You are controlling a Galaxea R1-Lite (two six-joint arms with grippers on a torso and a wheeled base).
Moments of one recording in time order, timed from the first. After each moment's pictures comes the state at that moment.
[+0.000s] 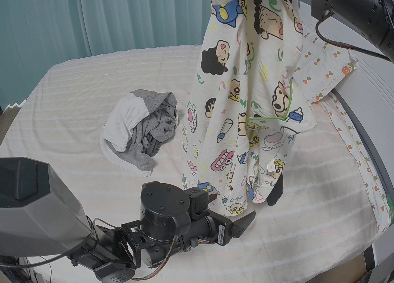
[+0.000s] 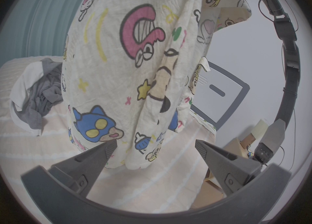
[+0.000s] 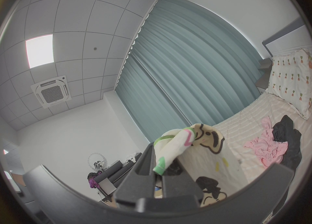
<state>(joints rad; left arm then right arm) -0.90 2.00 -0.60 -1.12 0.05 -0.28 0.88 1.52 -1.42 -0.48 -0.03 0.47</state>
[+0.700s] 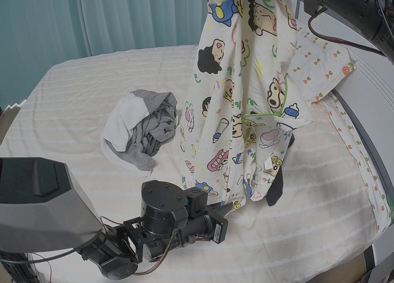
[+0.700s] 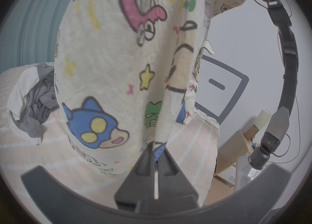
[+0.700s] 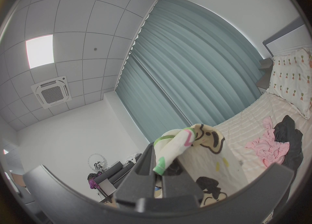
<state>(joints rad) -0.86 2.06 -0.60 -1.17 0.00 -0.19 0.88 1.55 -1.45 -0.48 -0.03 0.47</state>
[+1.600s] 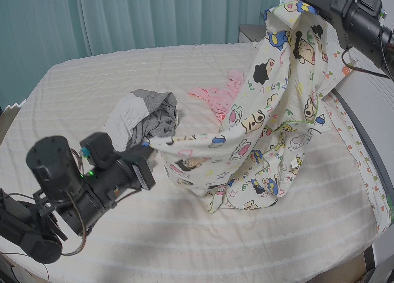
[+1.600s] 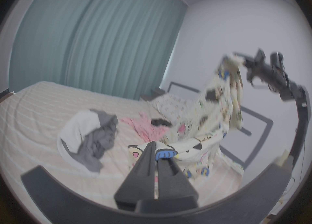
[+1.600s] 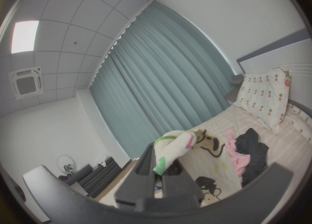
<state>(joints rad) -0.67 1.63 -0.44 -1.21 0.19 -0.23 0.59 1.46 -1.28 -0.47 -0.02 0.47</state>
